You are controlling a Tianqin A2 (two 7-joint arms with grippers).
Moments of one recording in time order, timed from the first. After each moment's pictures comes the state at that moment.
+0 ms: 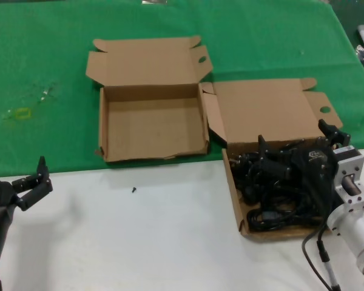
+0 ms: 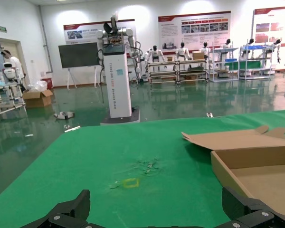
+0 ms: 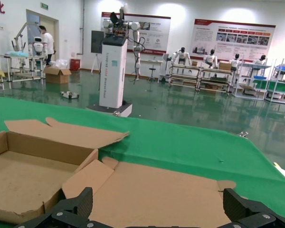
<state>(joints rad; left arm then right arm) 0.00 -0.30 1.60 -1.60 -1.80 0.00 0.00 0.04 0.29 -1.61 1.56 1.80 -0.03 -0.05</state>
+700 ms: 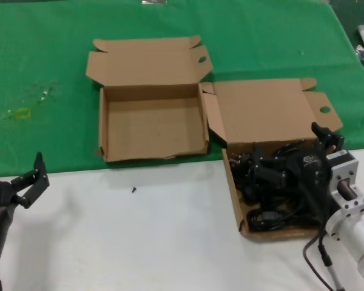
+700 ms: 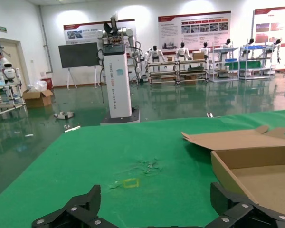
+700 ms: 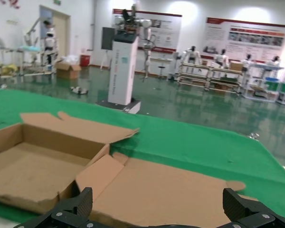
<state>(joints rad) 0.00 -0.30 1.60 -1.60 -1.80 0.00 0.00 0.02 0.35 -1.66 1.58 1.80 -0.01 -0.04</state>
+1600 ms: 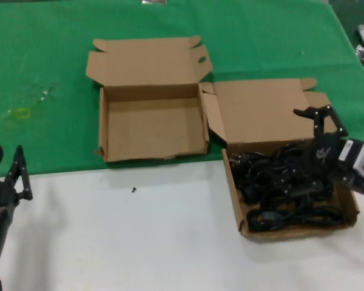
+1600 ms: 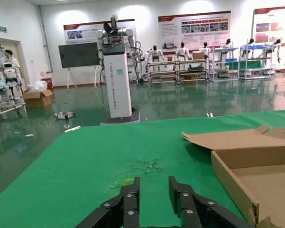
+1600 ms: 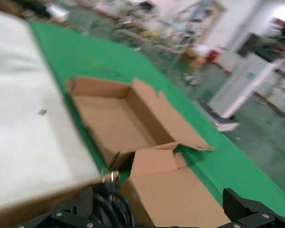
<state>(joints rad) 0.00 -0.30 1.60 -1.60 -1.80 0.00 0.00 0.18 0.77 -1.68 1.53 1.81 -0.56 -0.21</state>
